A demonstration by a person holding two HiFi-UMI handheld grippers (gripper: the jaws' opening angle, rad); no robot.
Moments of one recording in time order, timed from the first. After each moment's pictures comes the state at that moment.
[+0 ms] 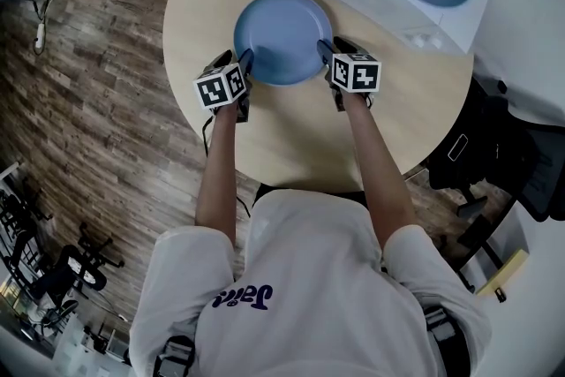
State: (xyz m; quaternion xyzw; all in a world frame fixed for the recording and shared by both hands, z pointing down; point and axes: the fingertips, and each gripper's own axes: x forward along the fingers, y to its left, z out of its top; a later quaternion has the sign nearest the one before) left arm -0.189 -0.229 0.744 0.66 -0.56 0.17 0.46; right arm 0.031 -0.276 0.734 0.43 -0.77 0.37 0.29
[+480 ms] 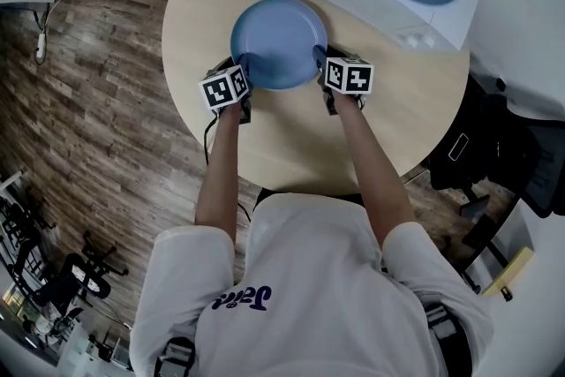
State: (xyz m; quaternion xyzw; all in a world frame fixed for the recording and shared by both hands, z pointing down) left arm -0.191 -0.231 0.758 0.65 -0.58 0.19 0.46; right arm 0.024 -0.268 0.748 0.43 -0.76 0.41 0.25
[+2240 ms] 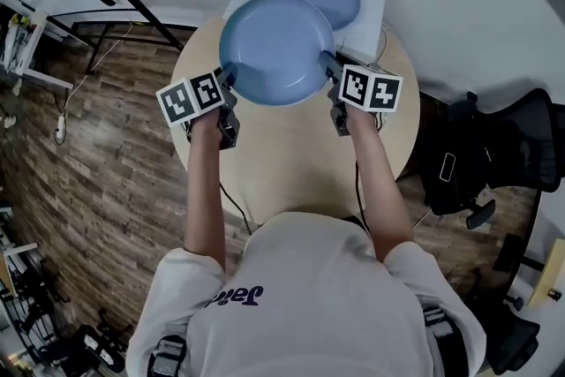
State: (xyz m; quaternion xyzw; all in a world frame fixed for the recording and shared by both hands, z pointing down) left arm -0.093 -0.264 0.423 0.75 -0.52 0.09 0.40; right arm 0.131 -0.273 0.422 0.51 -0.79 0.32 0.08
